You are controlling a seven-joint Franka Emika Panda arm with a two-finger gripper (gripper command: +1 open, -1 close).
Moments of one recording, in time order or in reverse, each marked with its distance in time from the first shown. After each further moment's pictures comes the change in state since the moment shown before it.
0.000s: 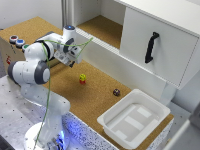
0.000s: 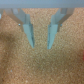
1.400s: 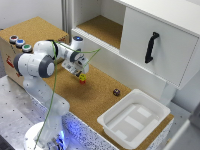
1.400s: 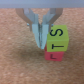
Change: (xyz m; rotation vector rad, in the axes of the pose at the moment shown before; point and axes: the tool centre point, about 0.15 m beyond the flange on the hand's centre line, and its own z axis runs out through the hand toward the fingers) arm 0.017 0.106 0.051 -0.073 0.036 0.126
